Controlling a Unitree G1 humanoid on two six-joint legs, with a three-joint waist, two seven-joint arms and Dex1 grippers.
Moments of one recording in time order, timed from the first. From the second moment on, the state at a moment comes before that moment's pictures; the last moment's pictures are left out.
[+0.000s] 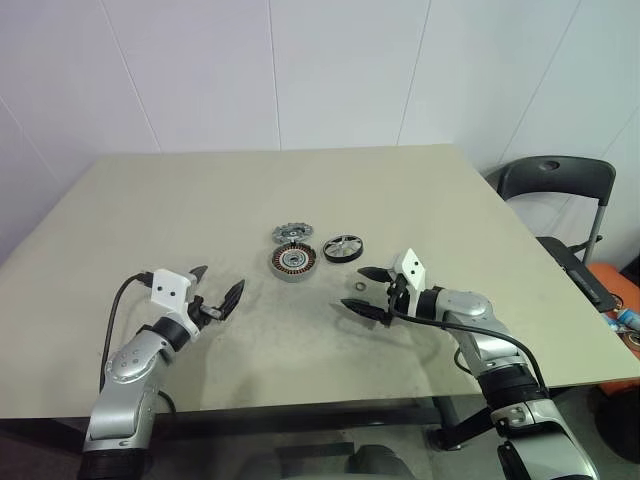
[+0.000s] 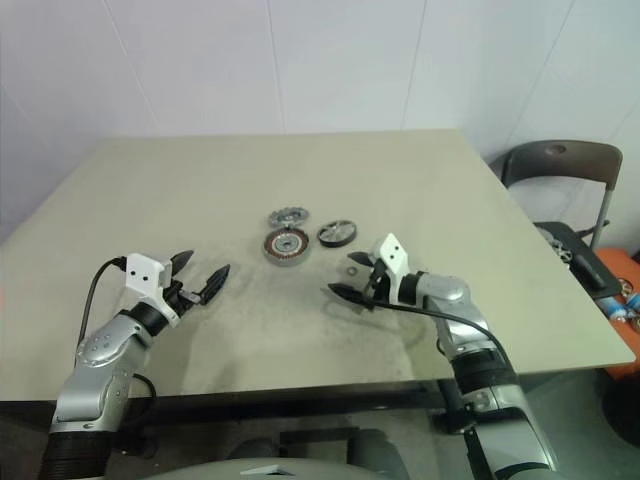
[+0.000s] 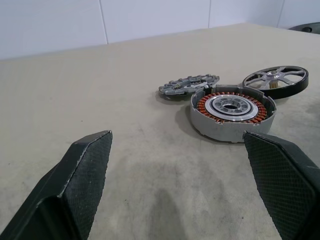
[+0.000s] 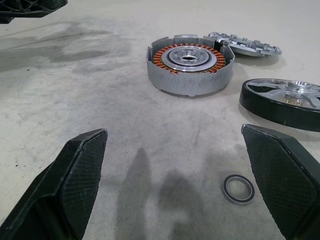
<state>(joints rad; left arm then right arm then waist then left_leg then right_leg) 0.03 0.36 0.17 -0.14 -0.29 0.17 -0.49 -0.40 -0.39 0.11 0.32 0.23 0.16 0.98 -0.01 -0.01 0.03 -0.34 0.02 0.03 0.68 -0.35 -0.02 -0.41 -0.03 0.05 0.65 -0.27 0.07</state>
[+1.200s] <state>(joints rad) 0.04 0.36 0.17 -0.13 -0.29 0.16 -0.51 -0.48 -0.39 0.14 0.28 0.20 0.22 0.98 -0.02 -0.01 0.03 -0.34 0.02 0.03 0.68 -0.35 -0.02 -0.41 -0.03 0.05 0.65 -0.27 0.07</state>
